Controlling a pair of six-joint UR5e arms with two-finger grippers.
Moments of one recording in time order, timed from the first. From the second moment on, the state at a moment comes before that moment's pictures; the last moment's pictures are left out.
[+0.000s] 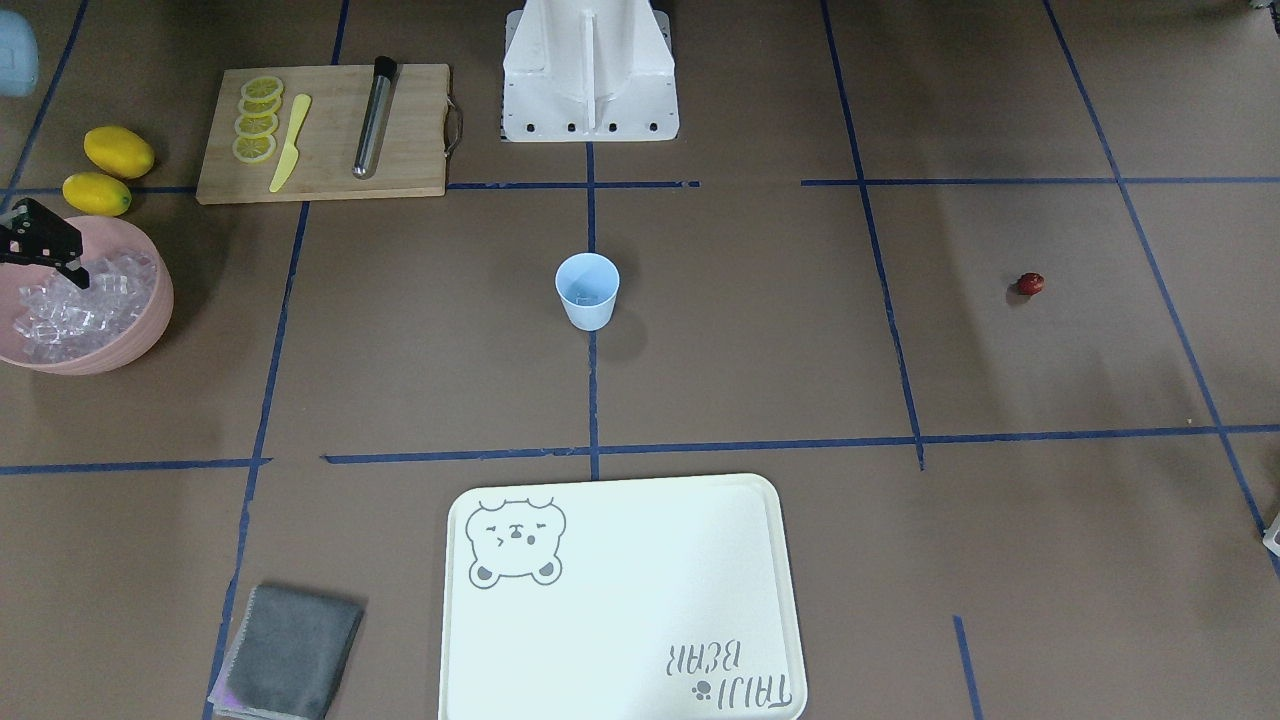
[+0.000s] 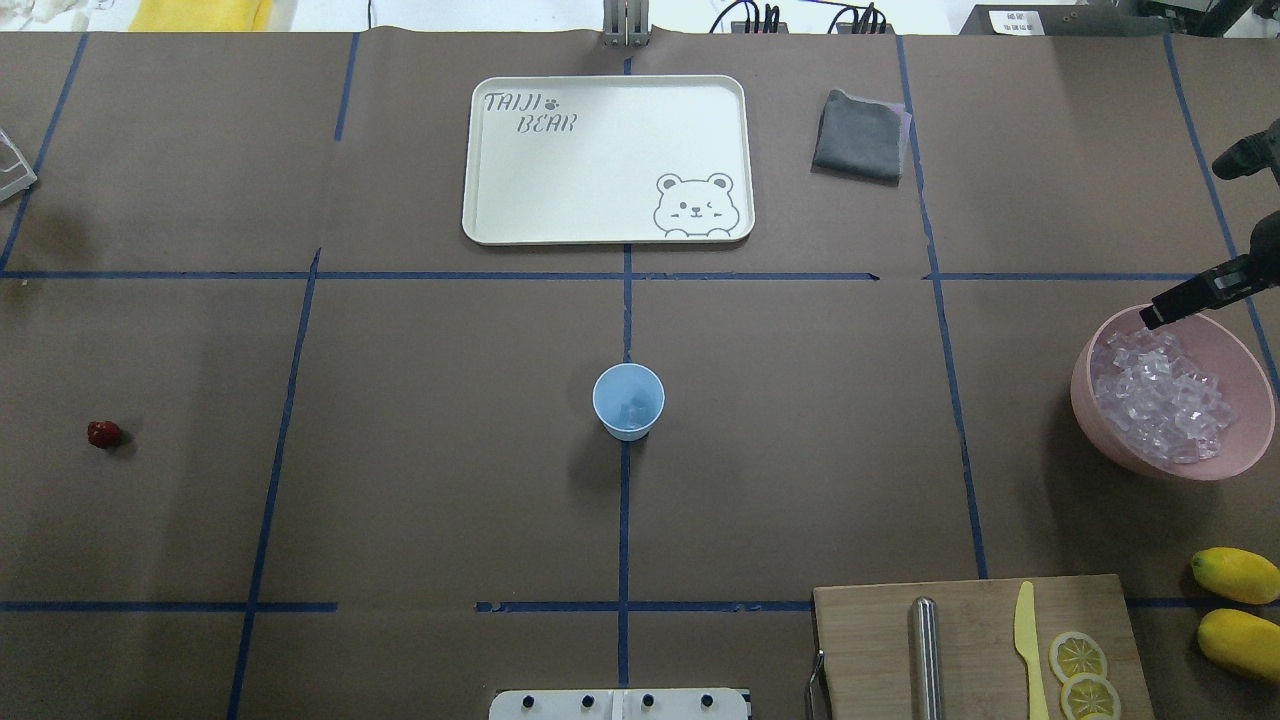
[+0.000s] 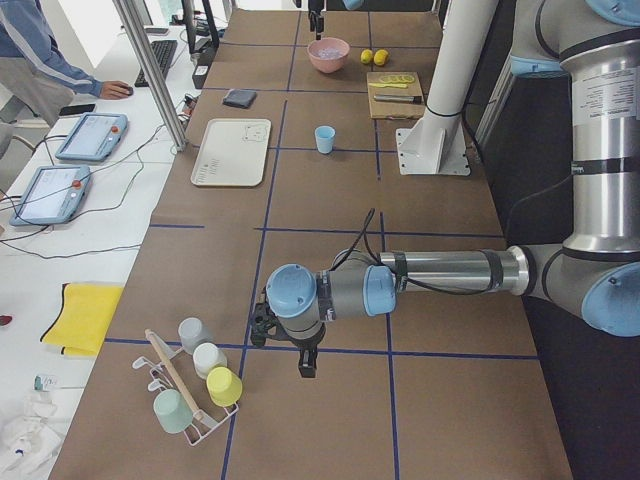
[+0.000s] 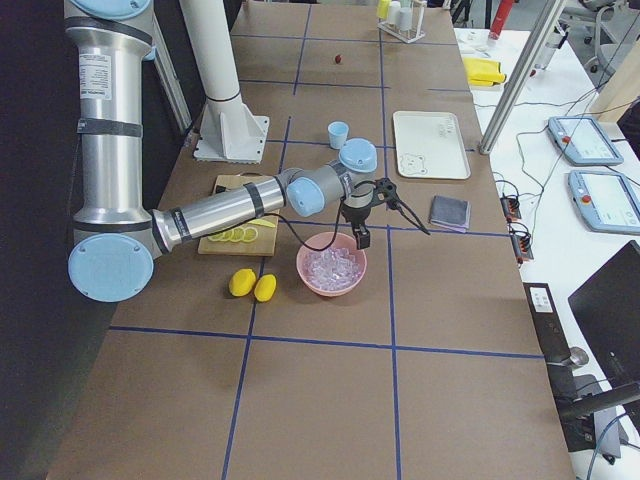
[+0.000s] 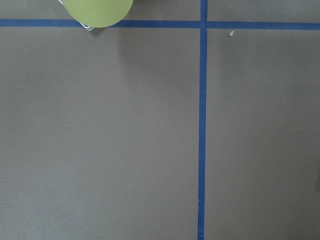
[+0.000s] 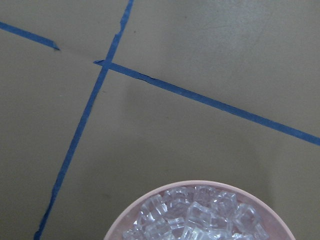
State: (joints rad) left arm -1.60 -1.44 -1.67 -1.47 -2.41 0.13; right arm 1.14 -1.62 1.93 -1.40 2.25 0.31
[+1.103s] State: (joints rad) left arm -1.60 -1.44 -1.67 -1.47 -2.41 0.13; right arm 1.00 -1.71 1.83 -1.11 2.12 0.55
